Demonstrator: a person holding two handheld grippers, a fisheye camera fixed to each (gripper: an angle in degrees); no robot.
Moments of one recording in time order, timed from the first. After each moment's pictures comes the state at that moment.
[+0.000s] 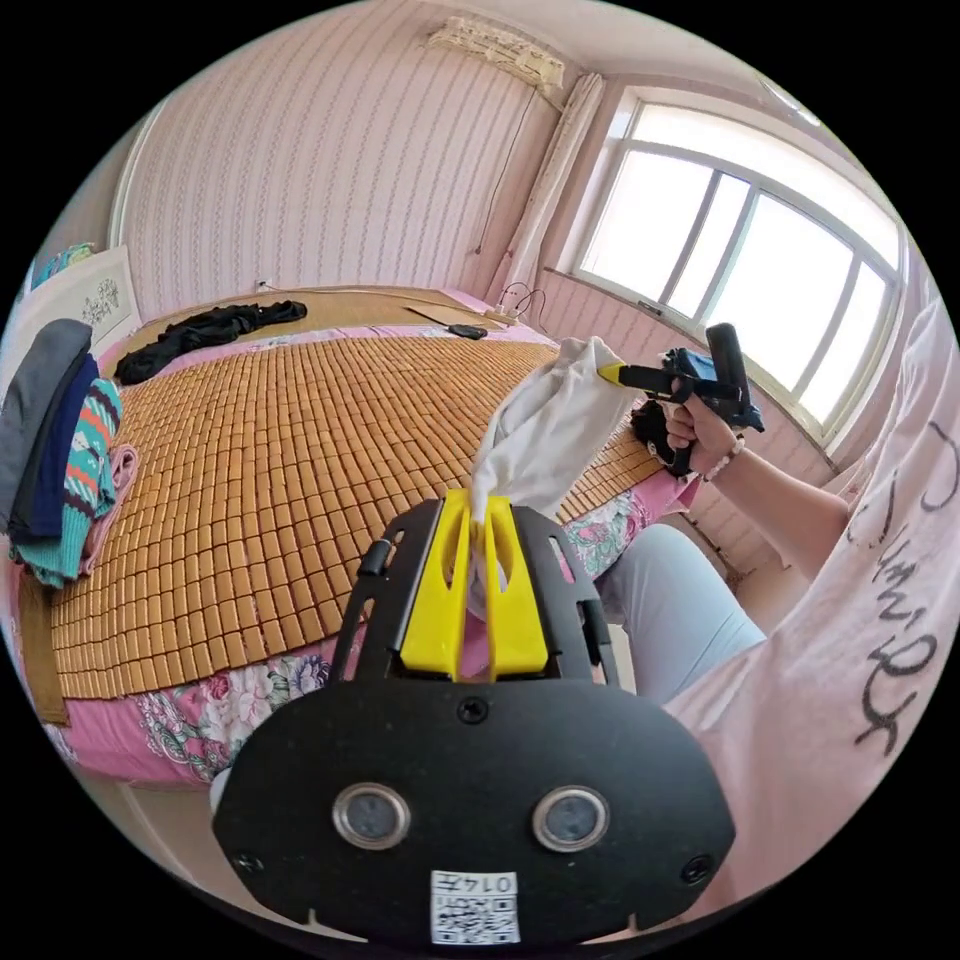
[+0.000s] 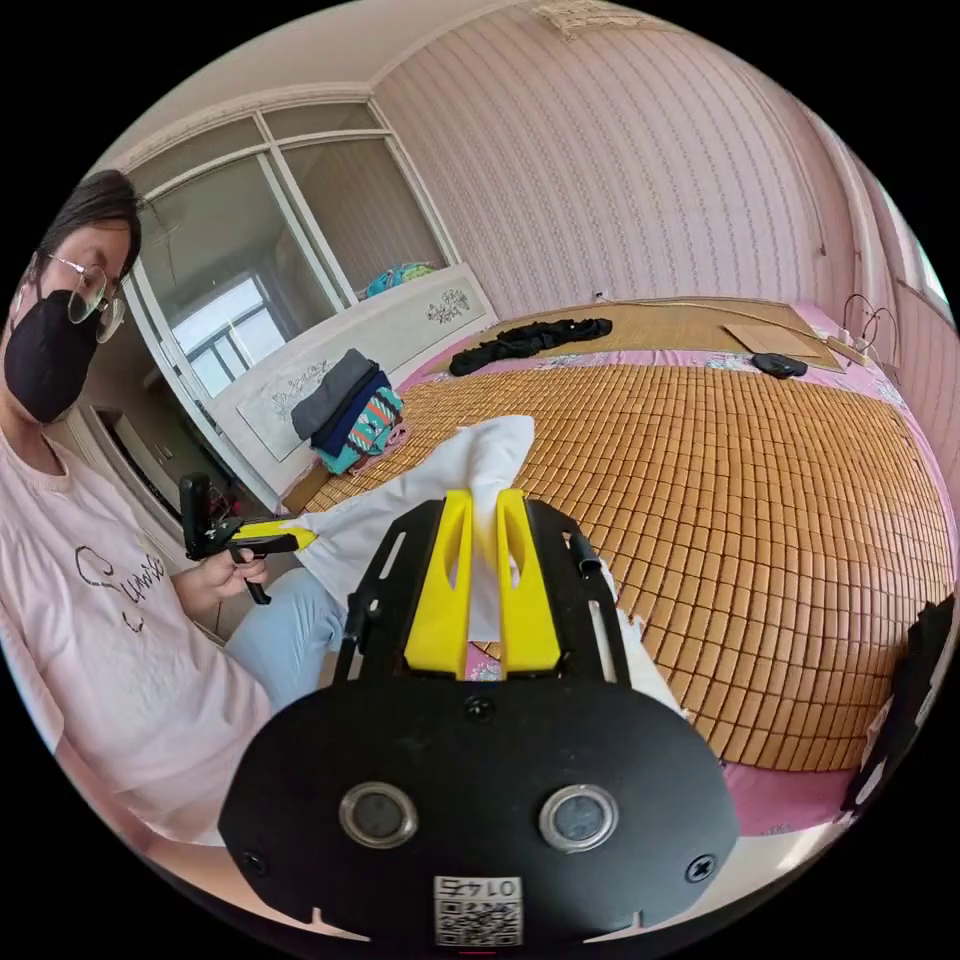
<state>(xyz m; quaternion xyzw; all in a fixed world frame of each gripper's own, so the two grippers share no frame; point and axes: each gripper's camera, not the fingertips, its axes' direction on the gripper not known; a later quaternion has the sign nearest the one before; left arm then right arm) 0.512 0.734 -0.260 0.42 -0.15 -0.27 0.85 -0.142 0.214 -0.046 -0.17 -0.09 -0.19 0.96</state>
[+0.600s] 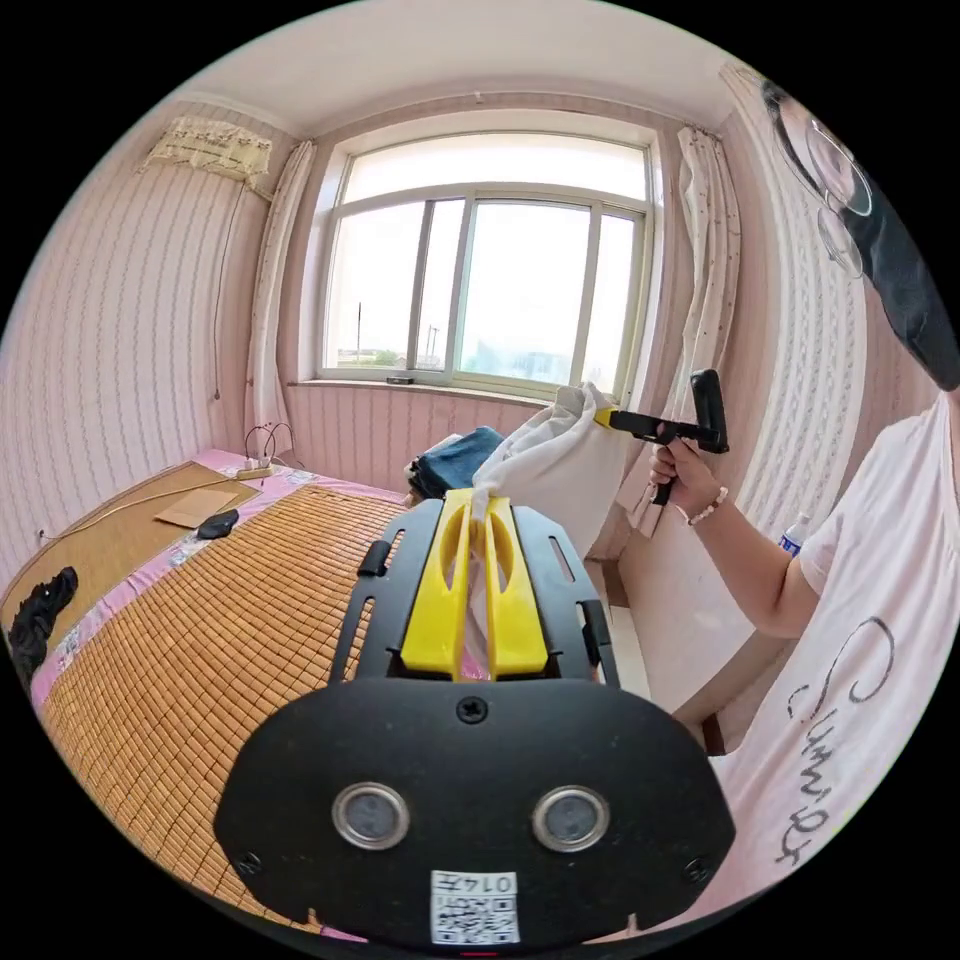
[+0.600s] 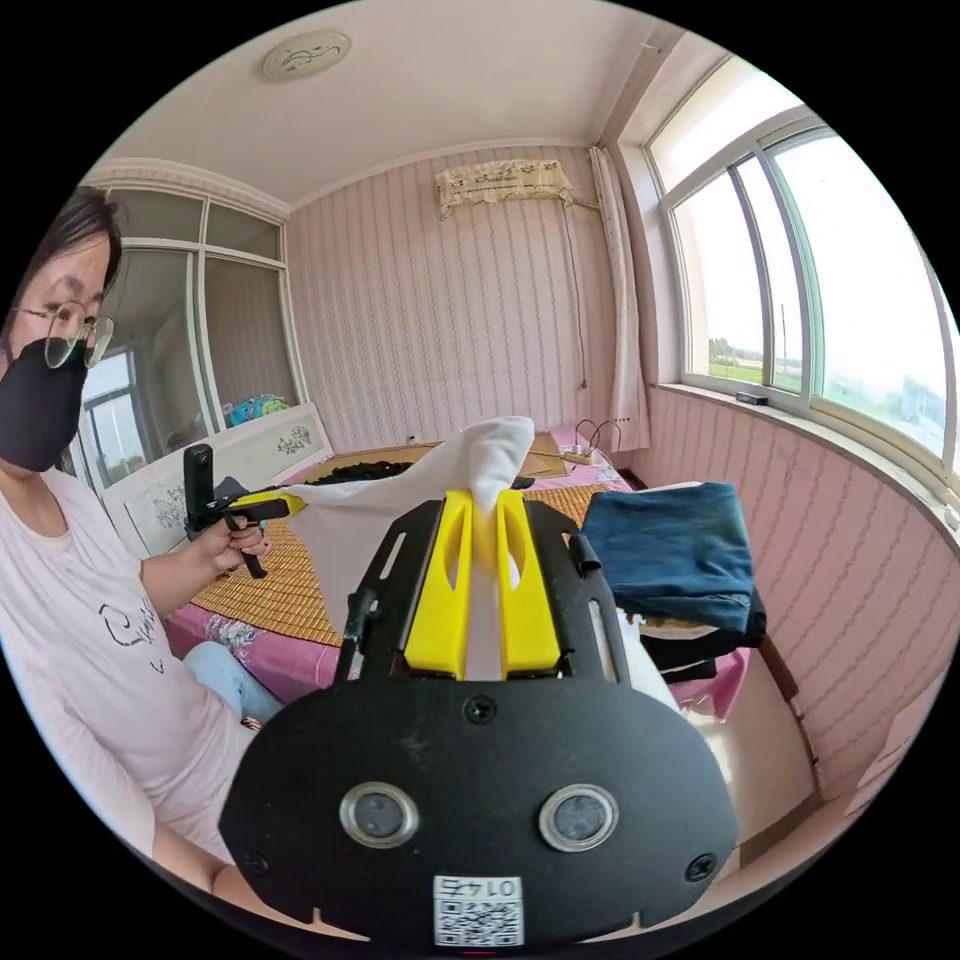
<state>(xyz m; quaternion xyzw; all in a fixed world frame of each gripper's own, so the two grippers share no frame) 0.640 0.450 -0.361 0.51 -0.05 0.08 0.85 -0.113 0.128 -0.464 0.06 0.17 -0.19 0.97</state>
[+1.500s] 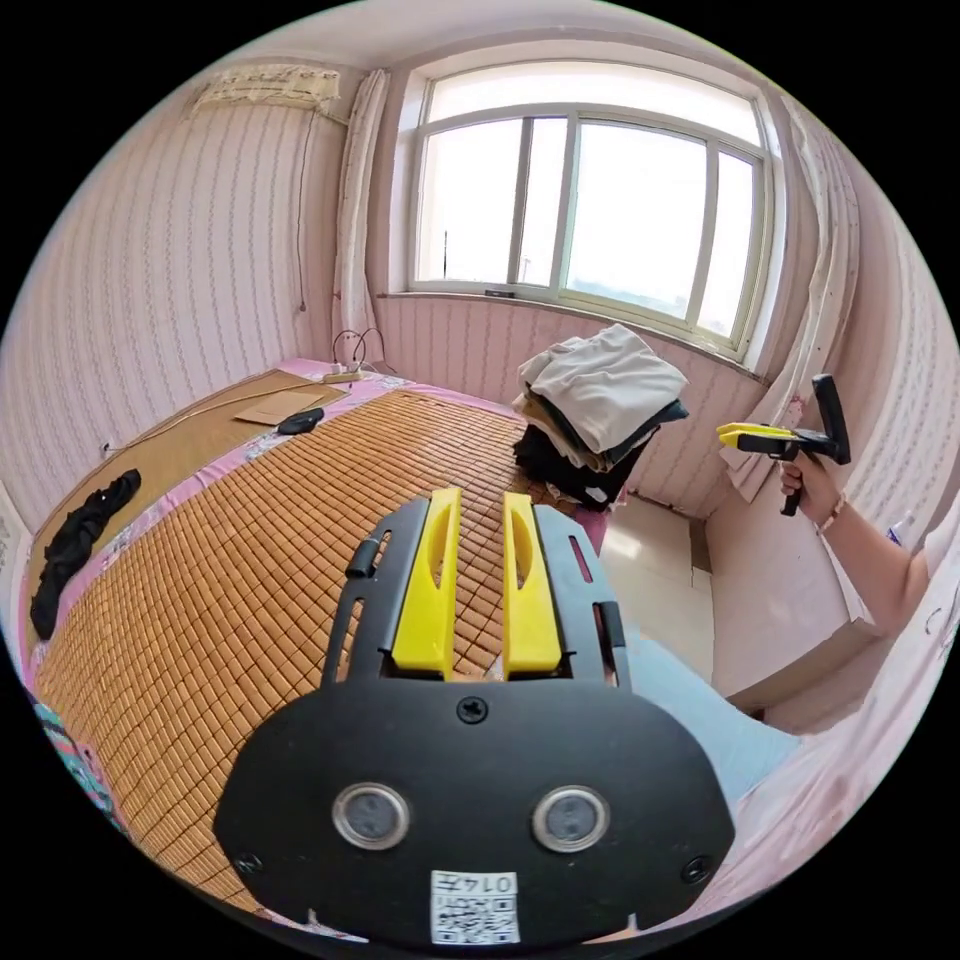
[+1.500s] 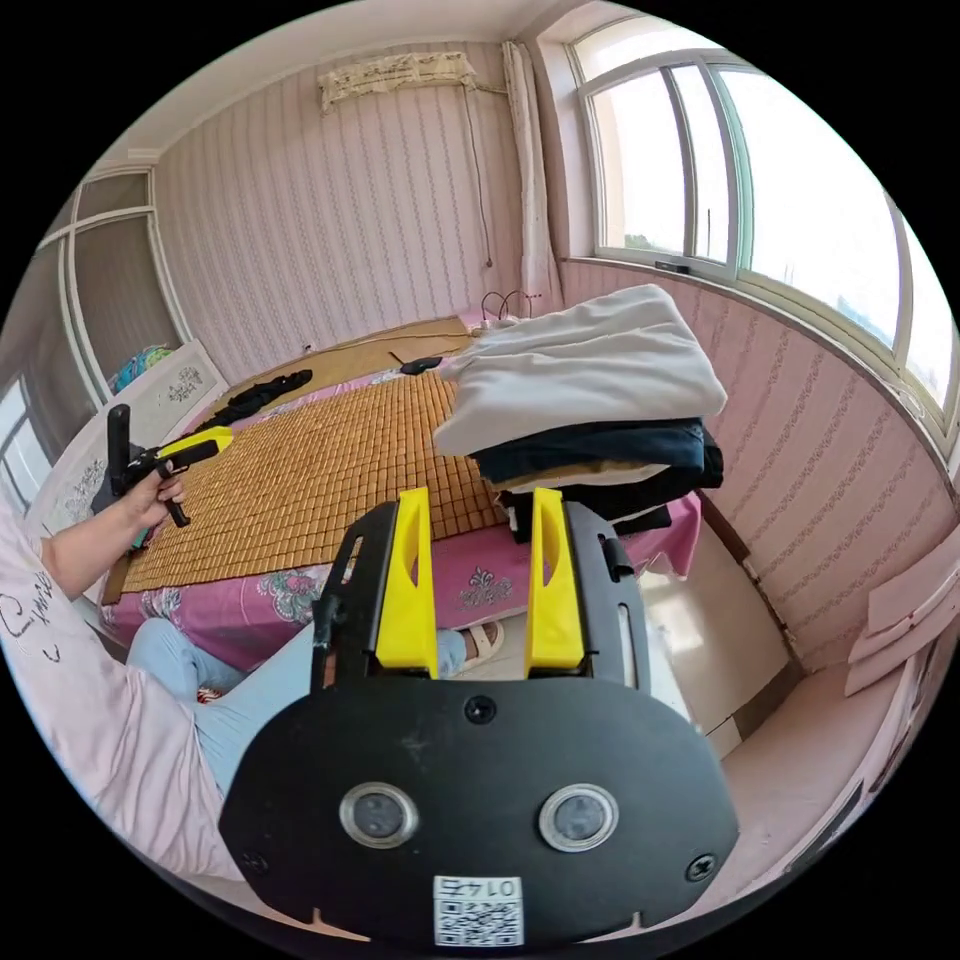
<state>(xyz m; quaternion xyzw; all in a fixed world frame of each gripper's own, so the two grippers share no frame) 0.583 0.480 -0.272 0.41 -0.15 -0.09 0.89 -0.020 0.259 -0.389 -0.07 0.30 -0.08 0.95</state>
